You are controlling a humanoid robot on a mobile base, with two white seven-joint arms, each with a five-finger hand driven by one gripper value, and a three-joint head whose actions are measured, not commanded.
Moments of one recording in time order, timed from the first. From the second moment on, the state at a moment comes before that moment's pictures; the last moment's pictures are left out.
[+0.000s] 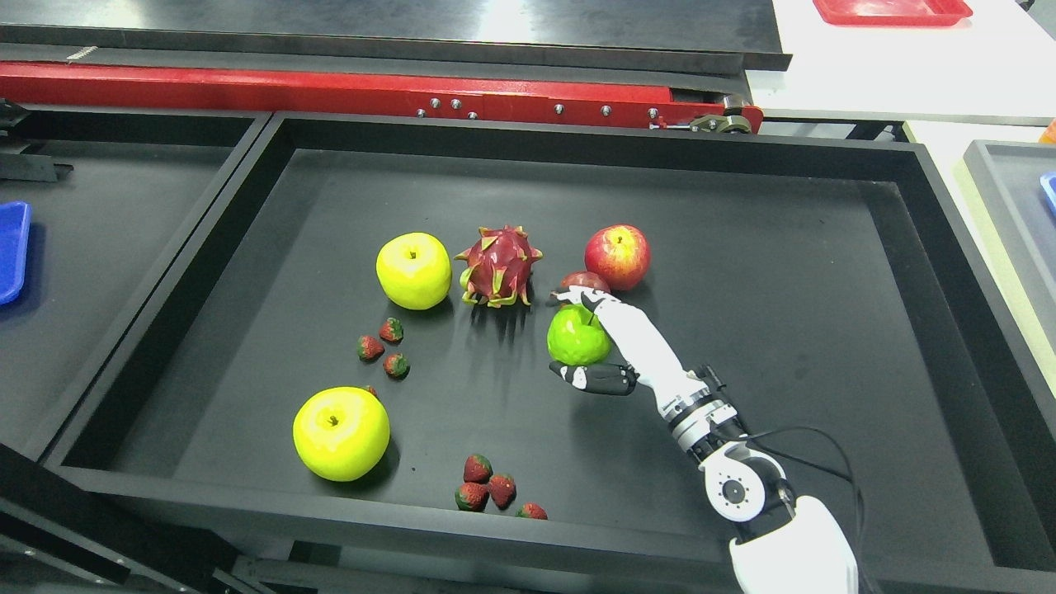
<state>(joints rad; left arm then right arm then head) 0.04 0.00 -0.06 -0.05 0.05 -0.02 -0.14 -0.19 -0.02 0.14 -1.49 0.65 -0.25 0.15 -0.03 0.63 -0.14</state>
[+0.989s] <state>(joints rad) 0.04 0.00 -0.06 -0.05 0.05 -0.02 -0.14 -0.04 0.00 -0.01 -1.49 -0.01 -0.25 0.15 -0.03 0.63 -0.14</state>
